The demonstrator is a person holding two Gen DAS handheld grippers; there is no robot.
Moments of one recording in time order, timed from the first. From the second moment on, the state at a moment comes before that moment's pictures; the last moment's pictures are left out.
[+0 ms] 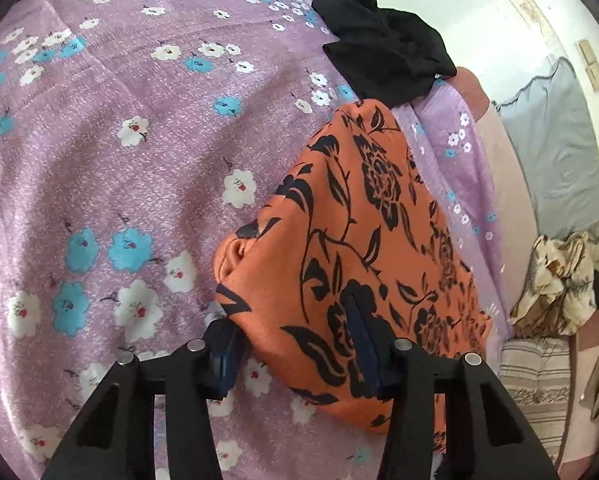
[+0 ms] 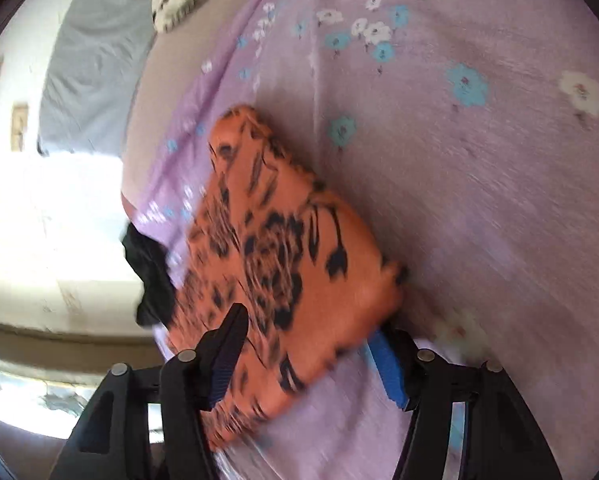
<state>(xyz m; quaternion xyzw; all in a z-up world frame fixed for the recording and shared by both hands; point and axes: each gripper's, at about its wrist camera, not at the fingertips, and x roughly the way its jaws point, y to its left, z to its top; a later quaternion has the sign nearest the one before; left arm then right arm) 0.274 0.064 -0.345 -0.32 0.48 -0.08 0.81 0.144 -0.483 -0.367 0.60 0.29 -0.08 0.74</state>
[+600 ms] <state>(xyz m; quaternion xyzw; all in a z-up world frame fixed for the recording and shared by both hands) 0.223 0.072 -0.312 -0.27 0.47 -0.12 0.83 0.097 -0.445 -0.294 0.47 0.25 -0.10 0.84</state>
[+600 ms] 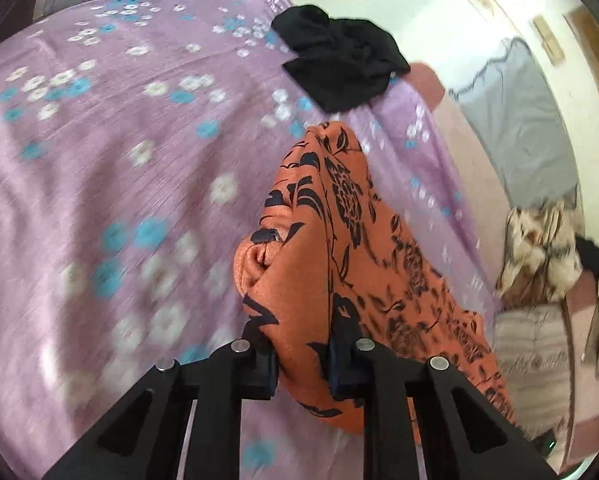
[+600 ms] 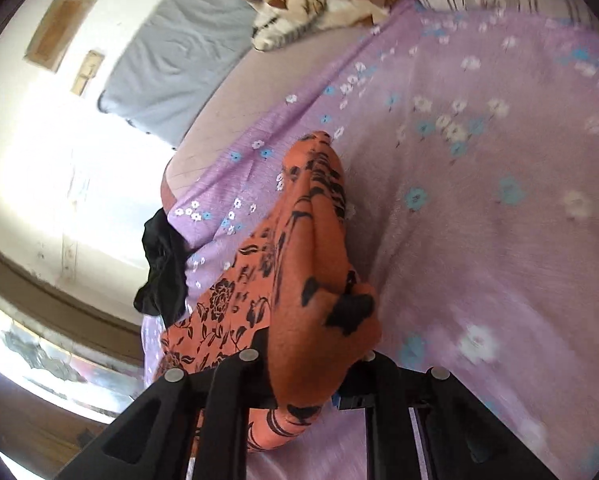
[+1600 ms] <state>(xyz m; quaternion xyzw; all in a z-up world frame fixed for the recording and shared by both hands) 0.246 0.035 -0.310 -0.18 0.50 -0.15 0.83 0.120 -0.385 -0.260 0.37 0.31 -0.08 0.87</state>
